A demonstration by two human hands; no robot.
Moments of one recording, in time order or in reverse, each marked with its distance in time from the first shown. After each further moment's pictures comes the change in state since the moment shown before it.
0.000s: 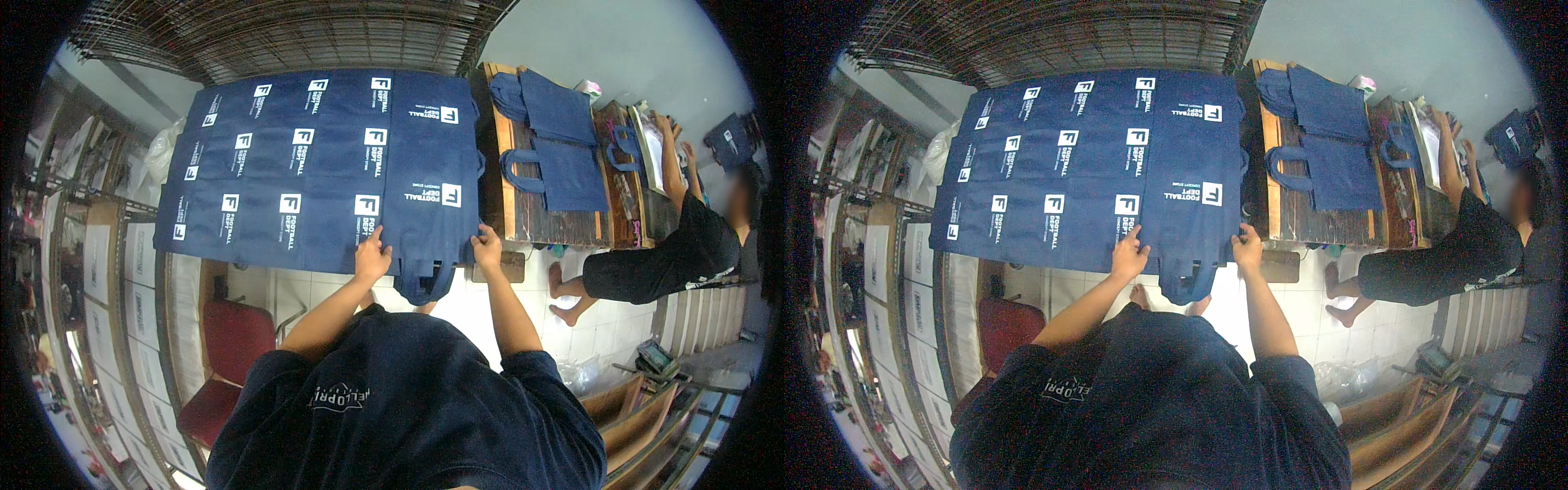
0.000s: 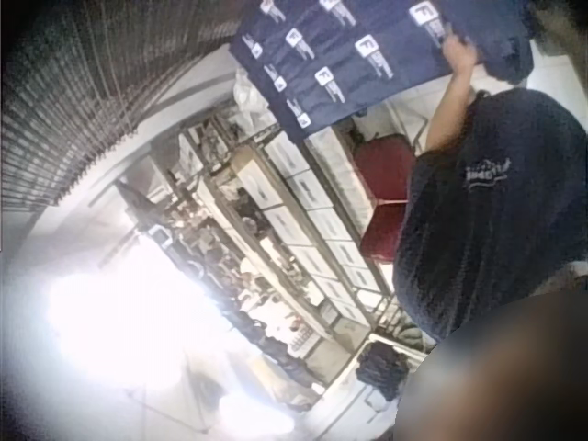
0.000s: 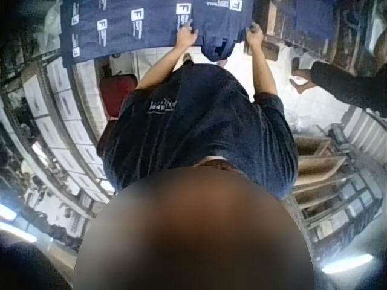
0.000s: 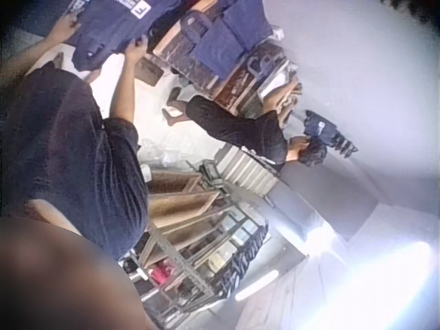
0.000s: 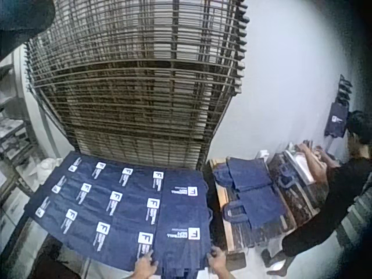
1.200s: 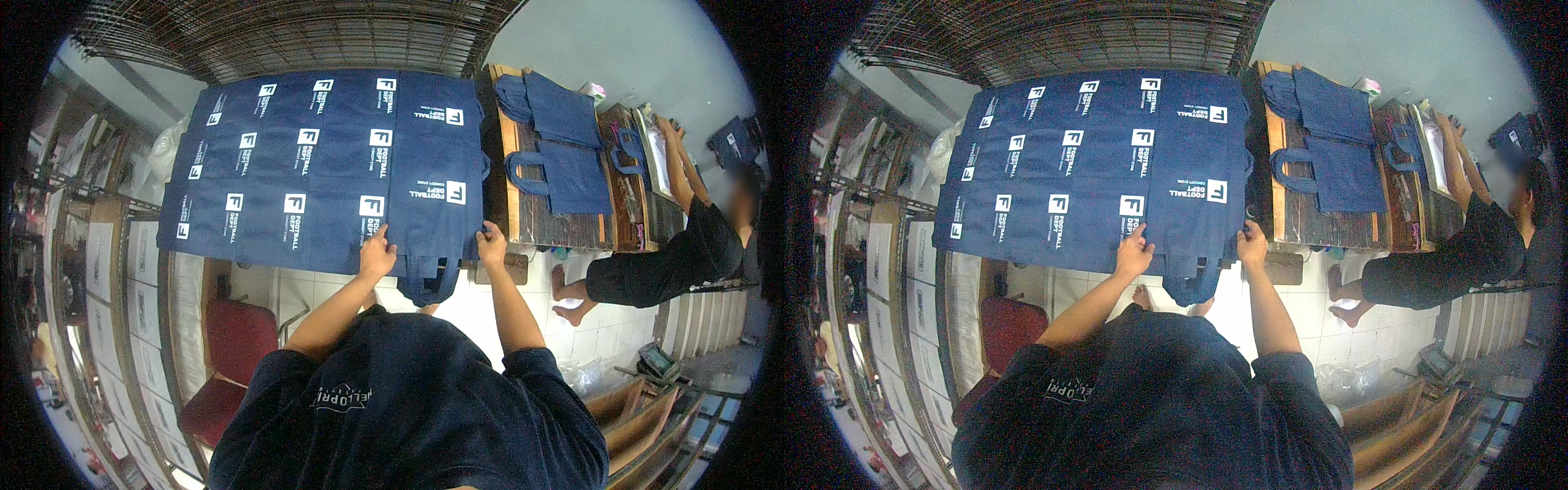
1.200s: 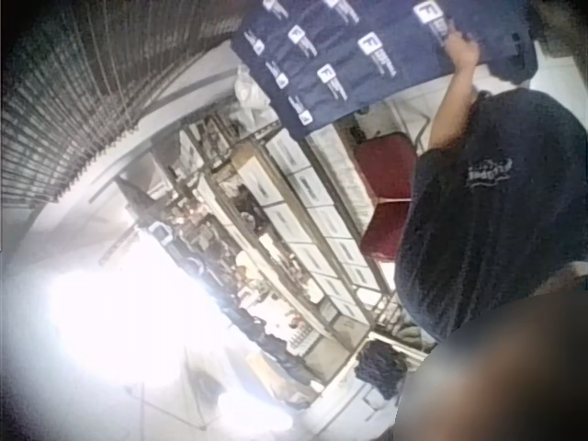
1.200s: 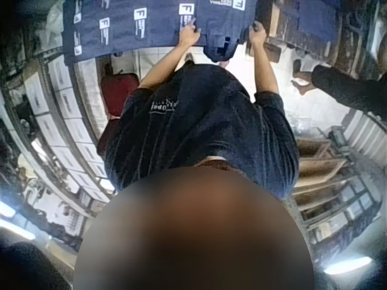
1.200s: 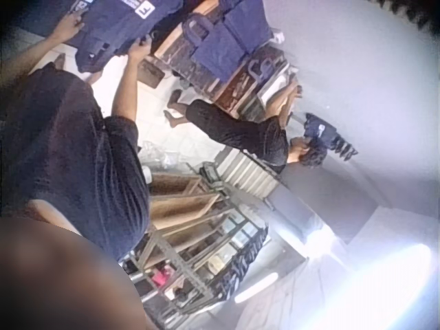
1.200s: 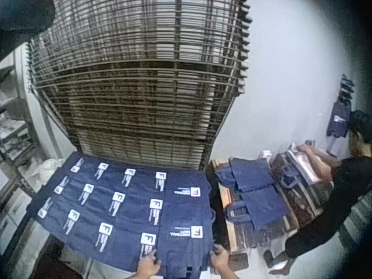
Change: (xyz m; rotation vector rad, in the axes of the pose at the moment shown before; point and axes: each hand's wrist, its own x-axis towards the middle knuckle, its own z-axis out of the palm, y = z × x) left_hand 0.008 0.004 -0.001 -0.024 -0.018 0.008; right_hand 0.012 -0.002 0.003 -0.080 0.053 -0.038
